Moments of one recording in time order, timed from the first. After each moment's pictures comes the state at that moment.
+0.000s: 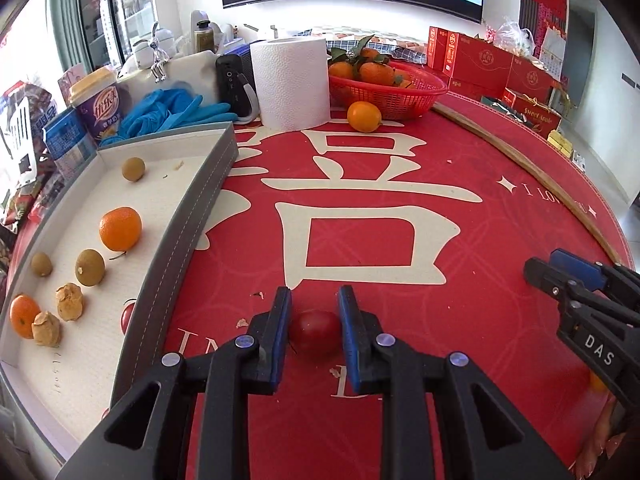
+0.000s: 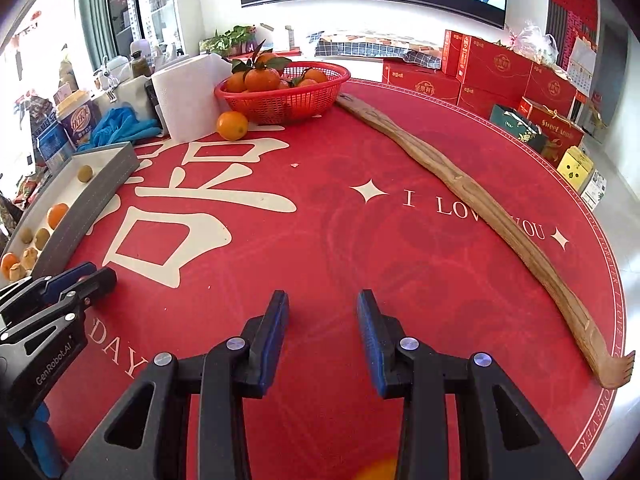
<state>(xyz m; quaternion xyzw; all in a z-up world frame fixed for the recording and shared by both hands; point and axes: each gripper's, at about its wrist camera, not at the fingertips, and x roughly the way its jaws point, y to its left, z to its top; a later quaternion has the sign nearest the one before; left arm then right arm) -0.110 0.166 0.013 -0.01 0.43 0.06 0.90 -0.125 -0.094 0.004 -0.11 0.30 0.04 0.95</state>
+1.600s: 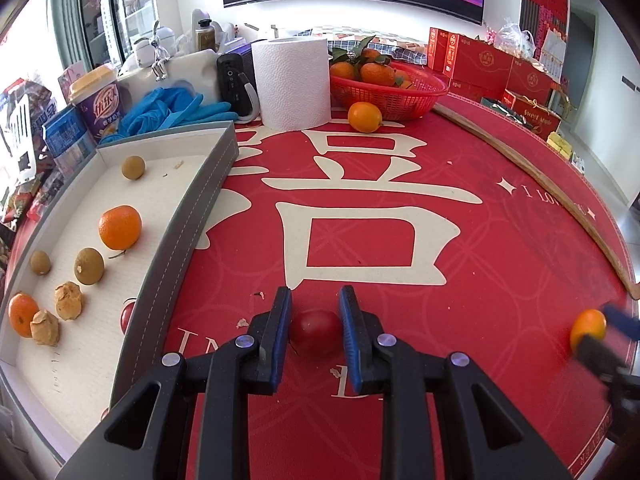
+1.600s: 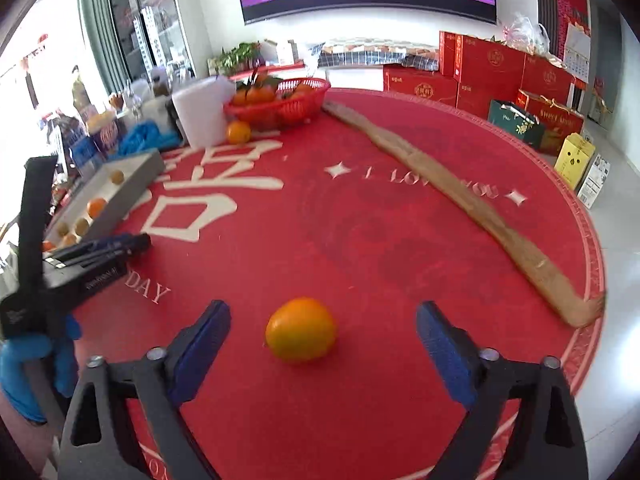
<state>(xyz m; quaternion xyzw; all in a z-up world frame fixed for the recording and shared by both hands) -0.110 0.167 0.013 -0.02 0.43 0.06 0.90 -0.181 -0.130 -0.002 -0.08 0.31 0.07 0.95</state>
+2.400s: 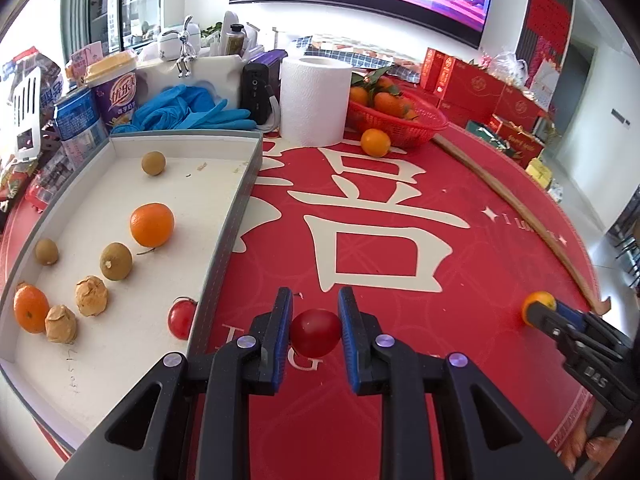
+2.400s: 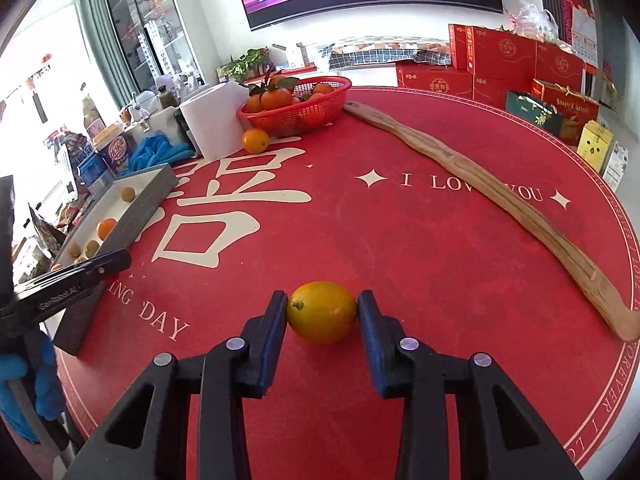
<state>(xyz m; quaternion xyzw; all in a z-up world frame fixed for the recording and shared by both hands) -0.133 0.207 0.039 -0.08 0.42 0.02 0.91 -0.166 -0.118 0.003 -0.05 0.29 0.10 0.95</state>
